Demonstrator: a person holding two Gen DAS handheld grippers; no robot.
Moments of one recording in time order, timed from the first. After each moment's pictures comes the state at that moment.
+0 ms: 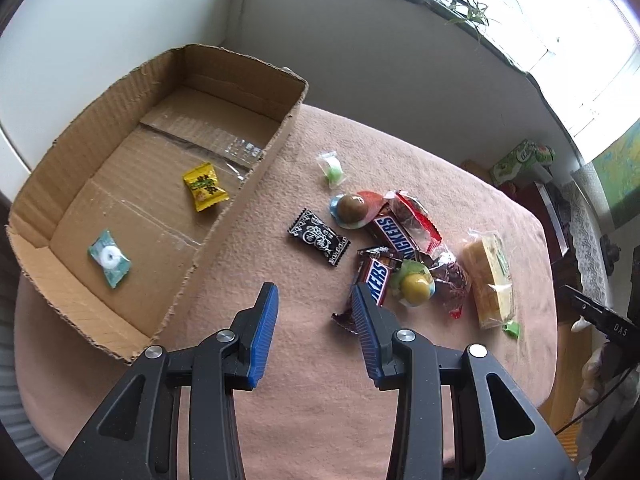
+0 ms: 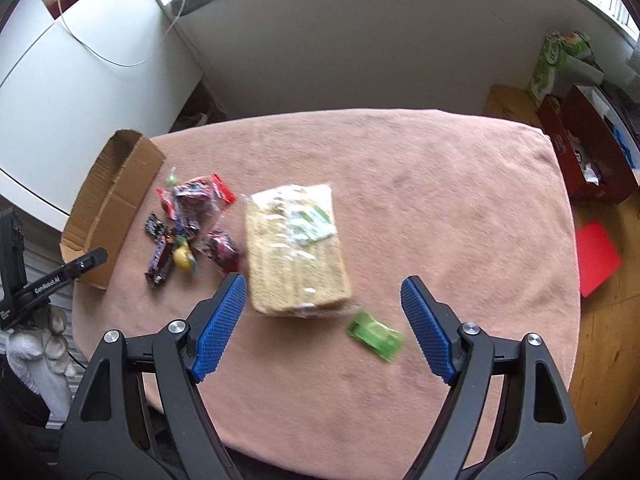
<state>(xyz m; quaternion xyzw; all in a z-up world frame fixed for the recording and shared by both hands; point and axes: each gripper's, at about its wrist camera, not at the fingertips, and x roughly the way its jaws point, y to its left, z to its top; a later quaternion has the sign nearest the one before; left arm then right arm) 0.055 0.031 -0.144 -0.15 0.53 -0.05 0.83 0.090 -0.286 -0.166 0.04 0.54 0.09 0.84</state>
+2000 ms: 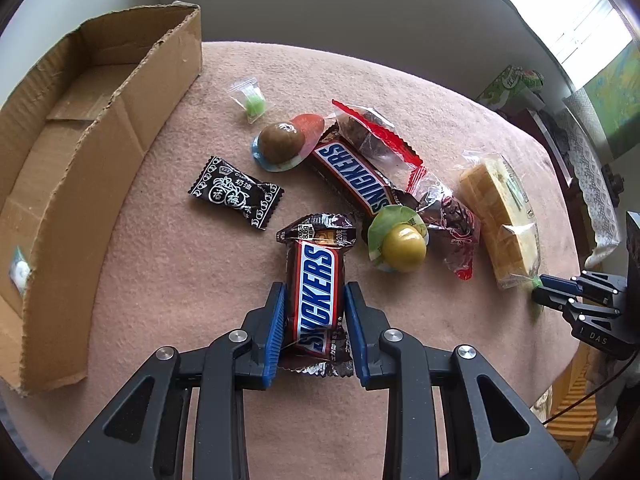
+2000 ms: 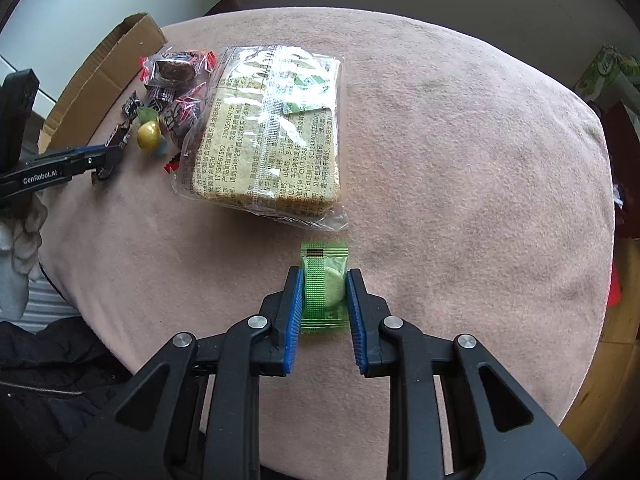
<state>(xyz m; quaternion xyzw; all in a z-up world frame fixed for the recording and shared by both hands) 0.075 -0.026 -0.193 -0.08 0.58 -0.10 0.80 0.078 -0.279 -0.238 -0.04 0.59 0.16 0.79</state>
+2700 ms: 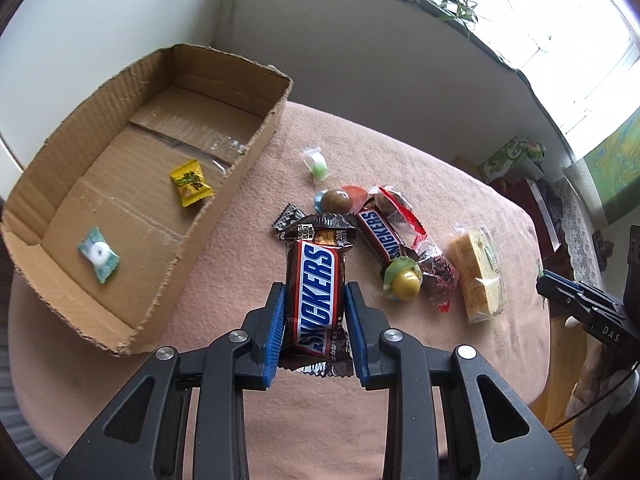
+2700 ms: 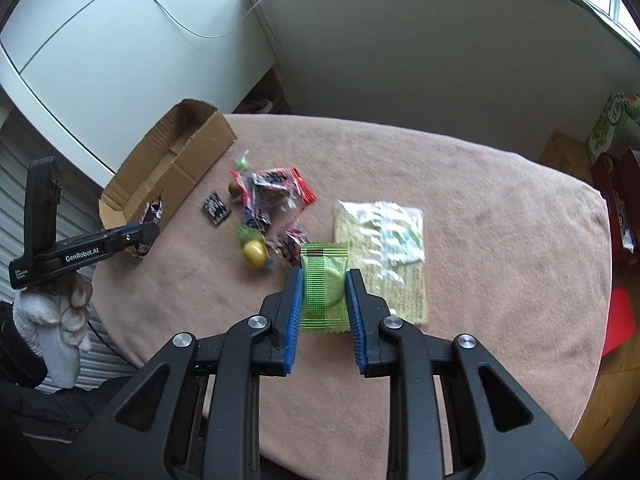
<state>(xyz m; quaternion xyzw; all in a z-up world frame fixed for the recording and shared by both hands) 0.048 0.044 -0.137 -0.16 0.52 -0.06 0.84 0.099 -0.205 -0.139 -0.01 0.49 0.23 0.84</state>
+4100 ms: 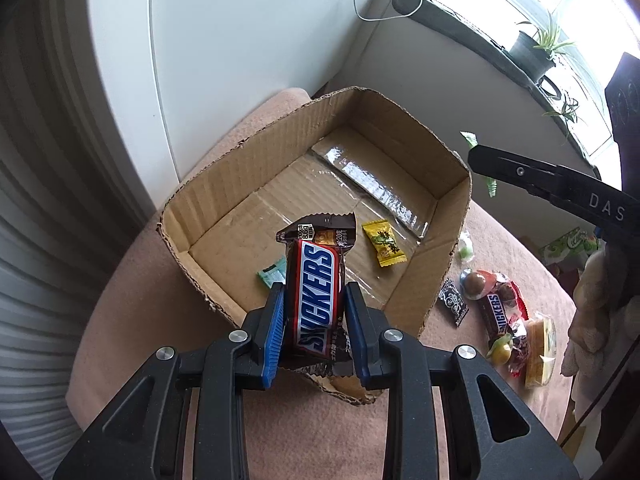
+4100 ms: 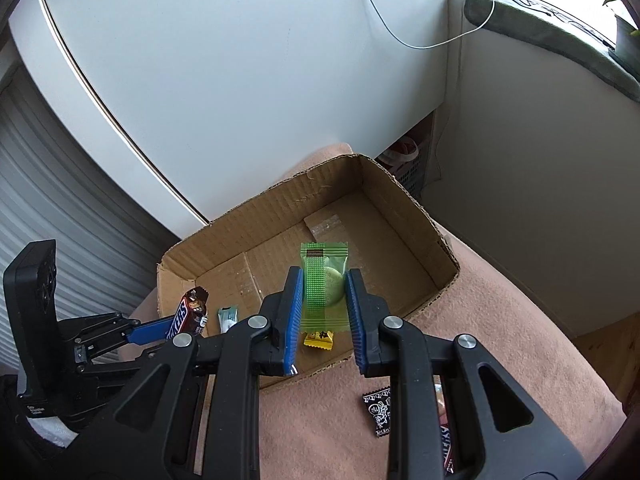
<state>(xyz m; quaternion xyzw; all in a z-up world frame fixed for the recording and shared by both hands) 0.045 0.159 -0.140 -0.22 0.49 0.09 0.84 0.189 0.084 -0.136 -0.14 0.46 0.39 0.79</state>
